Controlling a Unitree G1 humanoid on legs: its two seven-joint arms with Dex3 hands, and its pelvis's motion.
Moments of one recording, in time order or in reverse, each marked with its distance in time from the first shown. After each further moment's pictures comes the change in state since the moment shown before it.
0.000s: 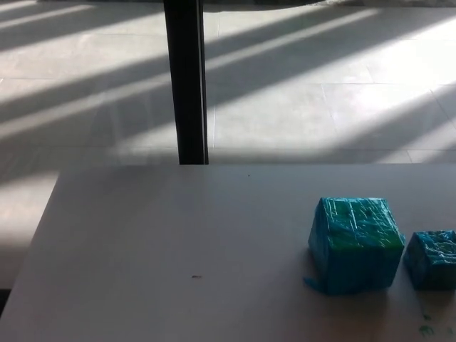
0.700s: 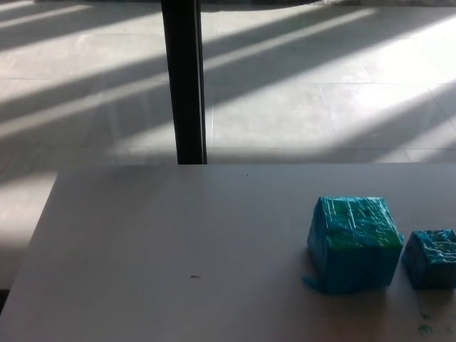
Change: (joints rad) left_arm -0.014 0.042 0.059 0.057 -0.047 0.000 -0.116; right_arm -0.219 -0.169 -0.307 -0.095 0.229 0.130 -0.098
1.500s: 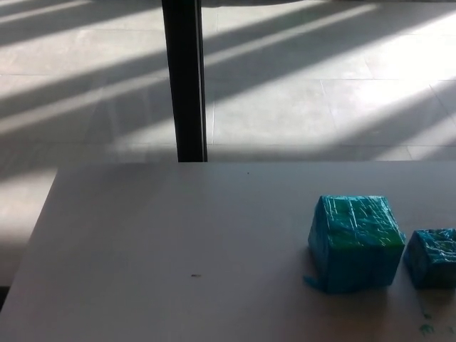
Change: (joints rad) left_arm -0.001 0.005 -0.002 0.008 -0.020 0.000 -0.016; right_arm -0.216 -0.025 0.272 -0.460 0.082 0.215 0.027
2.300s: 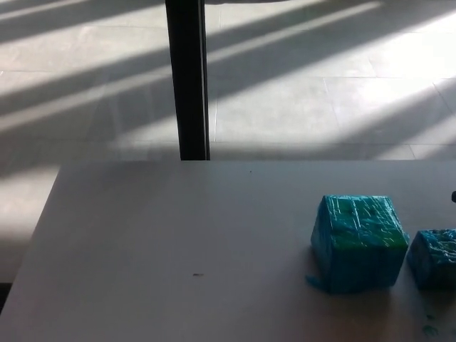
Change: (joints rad) left_arm 0.002 0.001 -0.011 0.008 -0.003 0.000 0.003; right_arm -0.071 0.072 0.471 0.131 -0.206 -0.054 0.096
